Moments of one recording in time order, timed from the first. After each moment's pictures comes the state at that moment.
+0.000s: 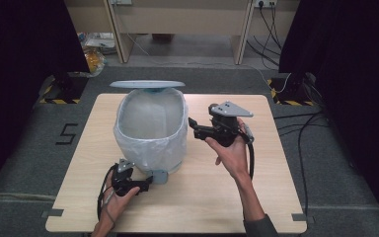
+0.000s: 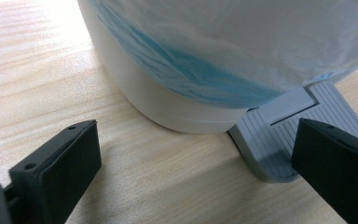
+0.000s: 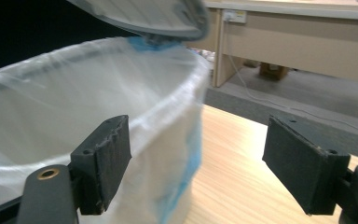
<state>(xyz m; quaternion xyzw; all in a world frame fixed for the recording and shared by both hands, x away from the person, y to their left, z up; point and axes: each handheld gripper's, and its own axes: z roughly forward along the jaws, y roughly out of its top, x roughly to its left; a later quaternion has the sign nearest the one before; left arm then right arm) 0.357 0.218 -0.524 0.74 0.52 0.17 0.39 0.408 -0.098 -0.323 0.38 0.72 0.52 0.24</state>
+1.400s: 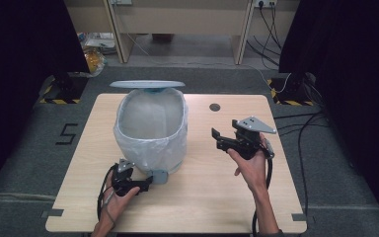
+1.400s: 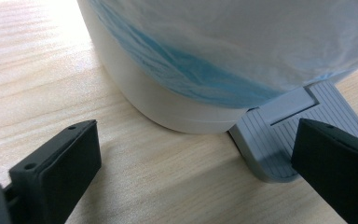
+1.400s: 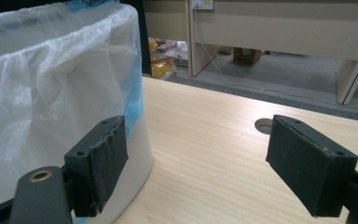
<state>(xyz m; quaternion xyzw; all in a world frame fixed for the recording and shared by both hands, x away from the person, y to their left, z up) 0.357 0.218 -0.524 0.74 0.52 0.17 0.39 0.396 -0.155 -0.363 0.43 0.70 0.51 0.25</state>
